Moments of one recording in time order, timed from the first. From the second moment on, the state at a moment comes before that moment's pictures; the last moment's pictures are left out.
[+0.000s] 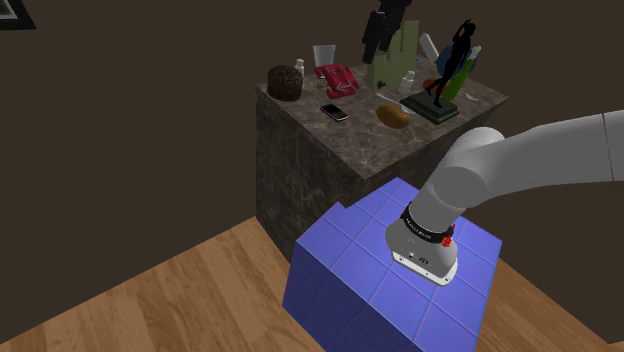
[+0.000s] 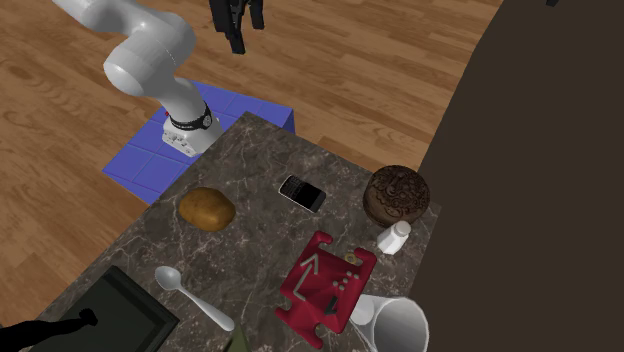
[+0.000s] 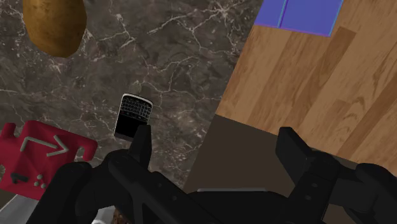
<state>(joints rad) -0.01 -0.79 0.01 -2.32 -0.09 1.56 -0.12</state>
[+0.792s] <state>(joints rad) -0.05 -0.54 -0.12 -2.39 -0.09 1.86 -0.18</state>
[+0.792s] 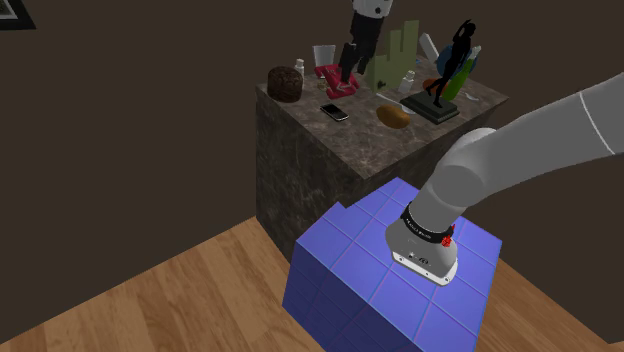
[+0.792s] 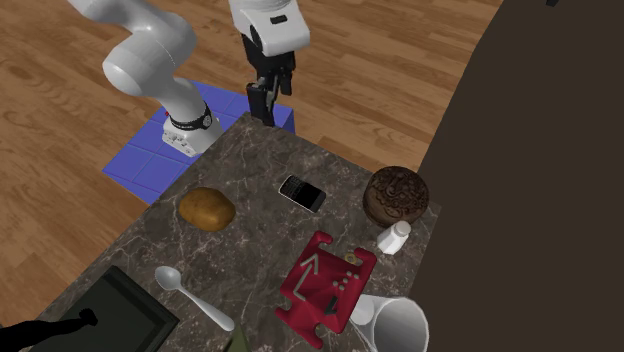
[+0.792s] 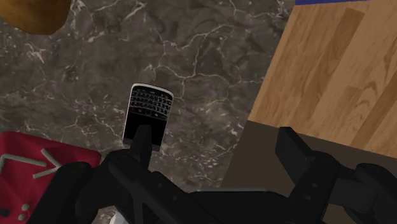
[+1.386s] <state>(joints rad) -0.07 -0.24 -0.23 -2.34 -0.04 2.08 -0.26</state>
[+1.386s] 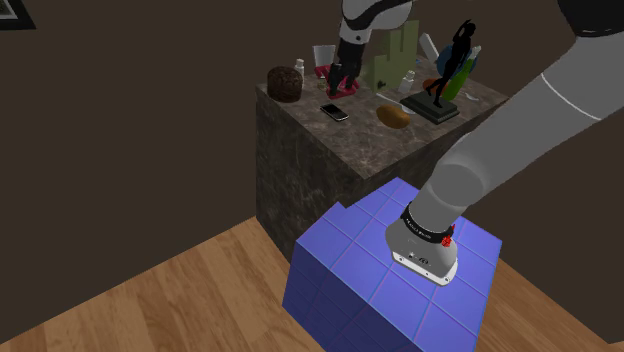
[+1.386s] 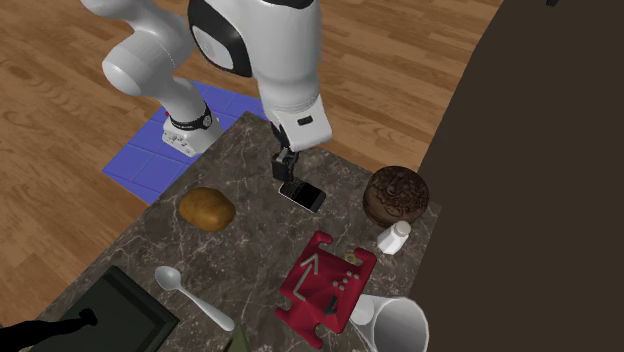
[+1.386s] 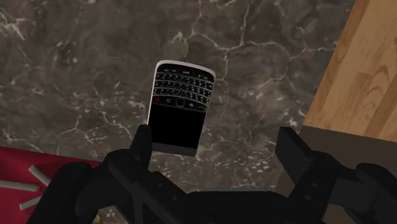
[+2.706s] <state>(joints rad) -0.08 0.01 -0.27 -2.33 0.06 2.29 -0.35</state>
